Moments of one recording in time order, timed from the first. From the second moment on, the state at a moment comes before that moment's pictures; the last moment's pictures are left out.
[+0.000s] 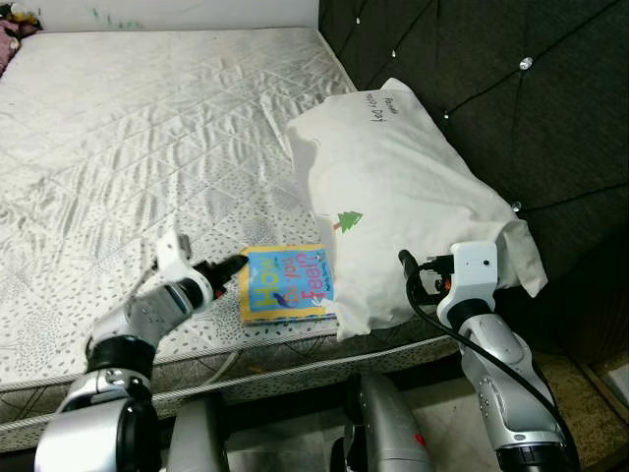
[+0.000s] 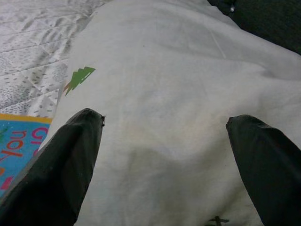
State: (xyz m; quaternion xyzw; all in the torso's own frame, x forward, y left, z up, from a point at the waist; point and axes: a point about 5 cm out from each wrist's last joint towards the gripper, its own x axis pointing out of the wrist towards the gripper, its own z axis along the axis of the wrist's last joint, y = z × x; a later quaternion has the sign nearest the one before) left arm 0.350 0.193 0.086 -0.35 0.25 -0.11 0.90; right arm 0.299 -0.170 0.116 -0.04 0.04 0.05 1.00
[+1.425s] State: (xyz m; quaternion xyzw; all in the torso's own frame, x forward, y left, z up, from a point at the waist) left arm 0.259 0.181 0.112 -0.01 -0.04 0.04 1.00; right arm 0.317 -0.137 0.139 0.11 -0.03 0.09 0.99
